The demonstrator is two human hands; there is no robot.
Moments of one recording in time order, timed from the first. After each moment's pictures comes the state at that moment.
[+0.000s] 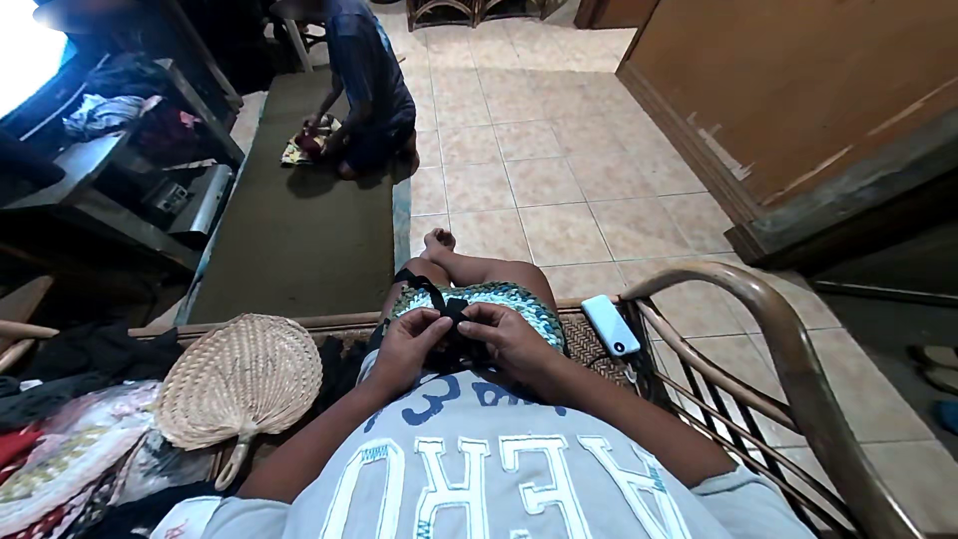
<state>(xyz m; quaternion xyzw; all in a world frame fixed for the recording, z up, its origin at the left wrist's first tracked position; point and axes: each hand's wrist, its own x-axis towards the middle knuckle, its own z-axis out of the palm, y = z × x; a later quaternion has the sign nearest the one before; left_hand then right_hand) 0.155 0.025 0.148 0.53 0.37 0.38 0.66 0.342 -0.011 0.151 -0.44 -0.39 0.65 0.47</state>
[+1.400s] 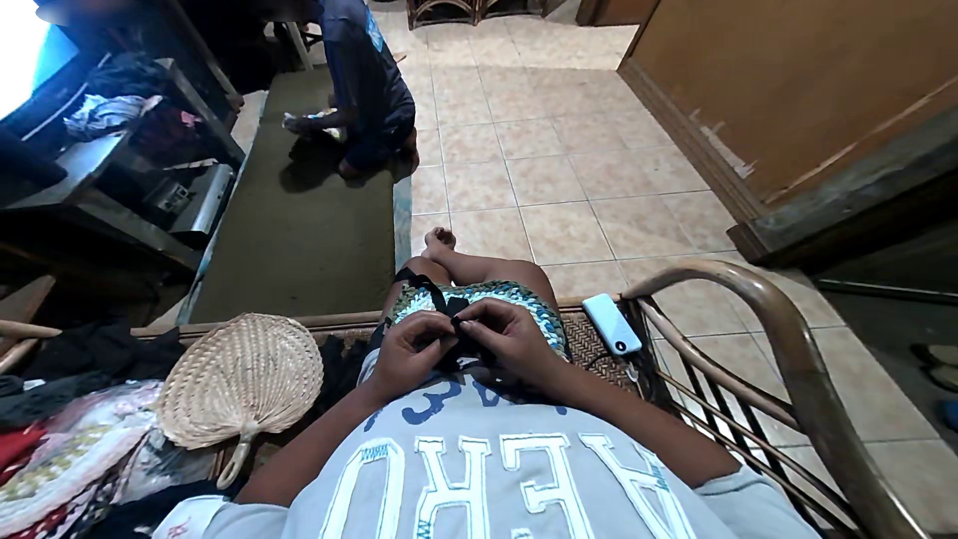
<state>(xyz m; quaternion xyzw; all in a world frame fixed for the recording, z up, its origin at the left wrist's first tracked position) 0.146 0.030 0.122 0.70 0.20 0.46 0.51 0.345 -0.014 0.144 -0.44 -0.60 0.43 0.51</state>
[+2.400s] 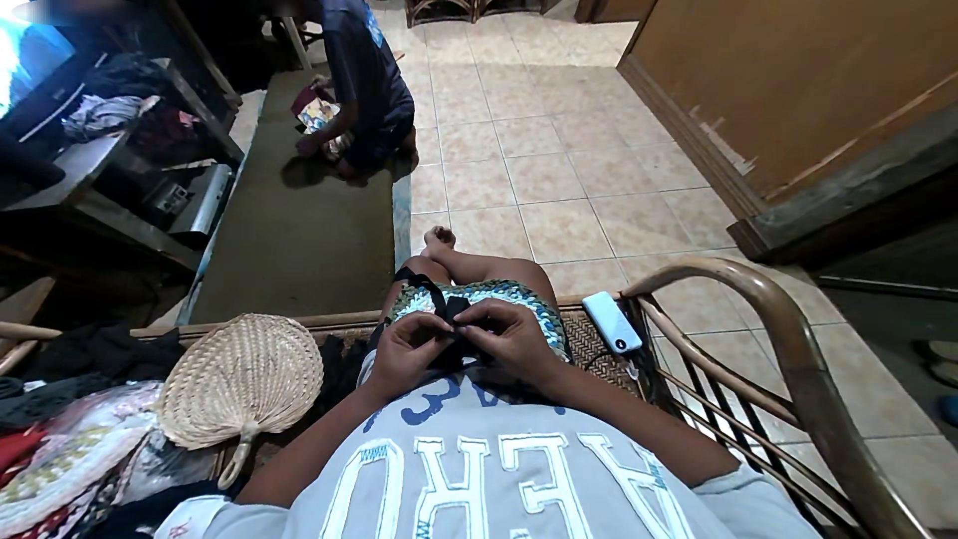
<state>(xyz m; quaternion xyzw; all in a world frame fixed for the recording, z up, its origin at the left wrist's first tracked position) 0.147 0.025 0.125 0.62 0.22 0.47 0.58 0.342 -0.014 0.138 -0.41 -0.62 0.36 0.55</state>
